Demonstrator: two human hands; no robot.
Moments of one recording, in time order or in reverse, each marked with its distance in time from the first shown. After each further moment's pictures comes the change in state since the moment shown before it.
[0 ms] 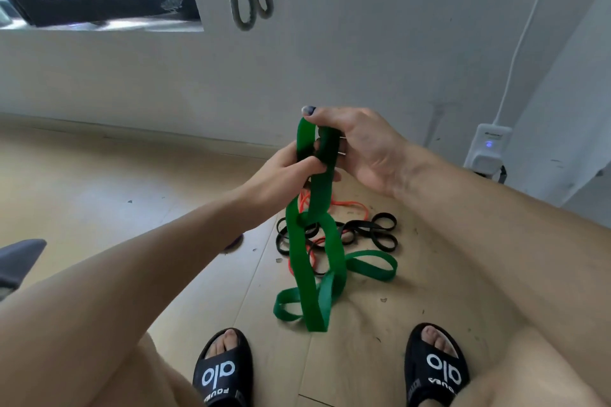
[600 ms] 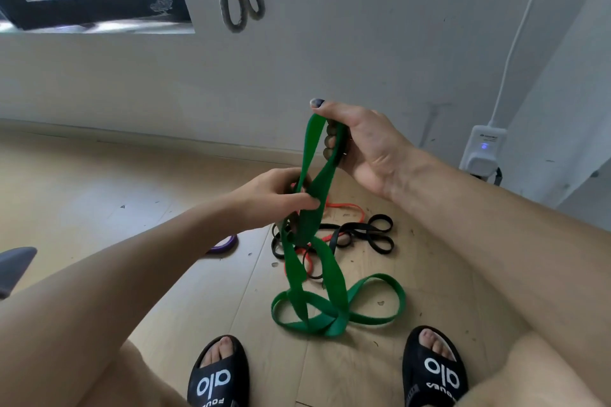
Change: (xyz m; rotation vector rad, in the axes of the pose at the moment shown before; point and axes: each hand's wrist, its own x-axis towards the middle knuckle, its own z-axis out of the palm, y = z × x) left_hand 0.012 -0.022 -0.019 0.335 -0.227 -0.085; right_hand 0.002 -0.005 -0.011 0.166 0.117 0.037
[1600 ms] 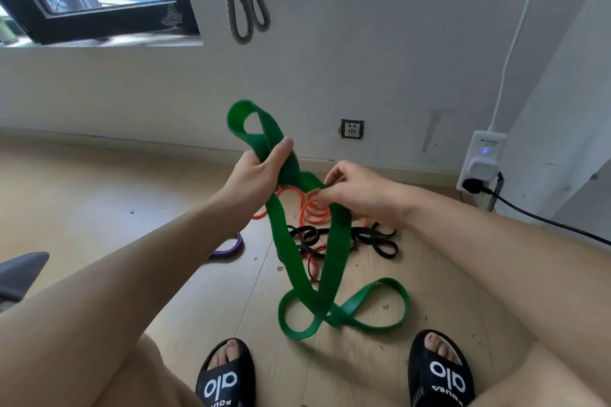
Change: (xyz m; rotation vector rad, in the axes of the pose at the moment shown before) left_hand -0.004 0.014 -0.006 -0.402 0.535 -0.004; right_hand -0.008 0.039 -0.020 -0.802 -0.201 0.143
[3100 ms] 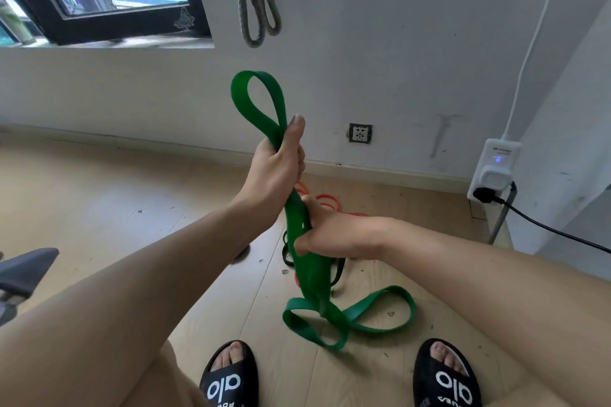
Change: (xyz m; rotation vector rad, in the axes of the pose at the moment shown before) left_hand 0.000 0.018 0.017 -0.182 0.056 0.119; right_hand 0.001 -0.001 0.051 -0.271 -0.277 -0.034
